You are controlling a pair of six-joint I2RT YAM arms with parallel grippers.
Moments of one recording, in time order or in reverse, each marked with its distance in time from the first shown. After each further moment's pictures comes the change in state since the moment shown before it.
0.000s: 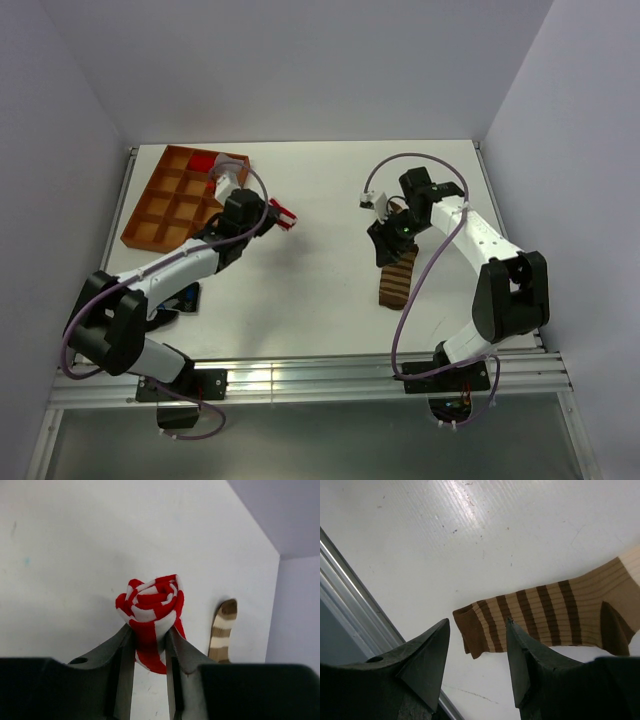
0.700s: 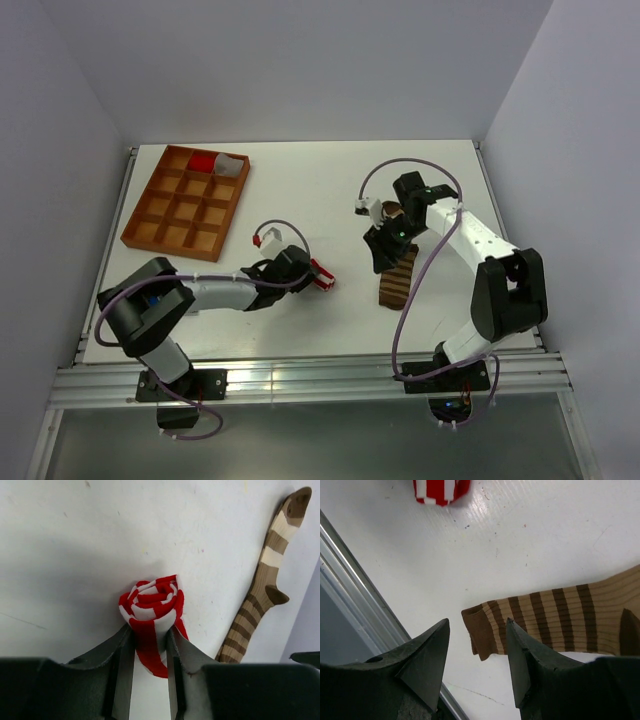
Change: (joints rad) left arm -0.362 0.195 -0.150 0.127 -0.064 -0.336; right arm 0.032 0.019 -0.015 -0.010 -0.005 -0.004
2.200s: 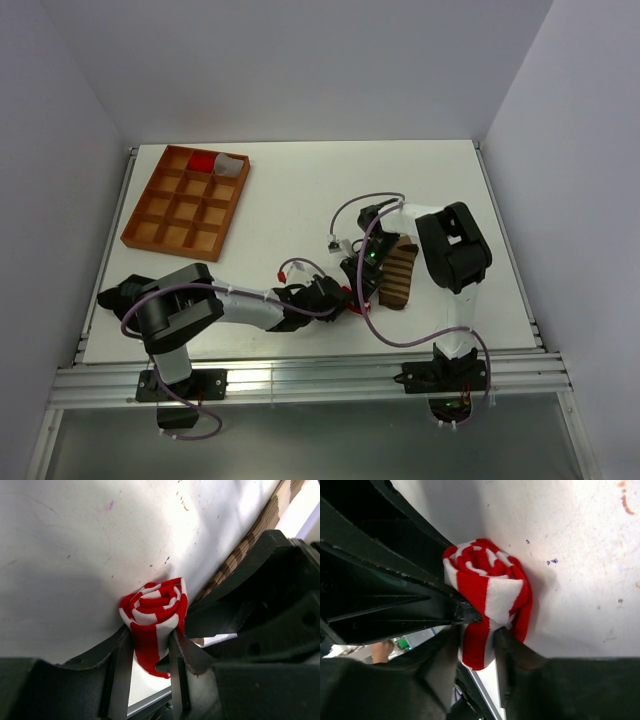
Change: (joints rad) left arm -0.235 0.129 0.076 -0.023 -0.004 -0.497; right arm 0.148 0.445 0.027 -0.094 -0.210 0.019
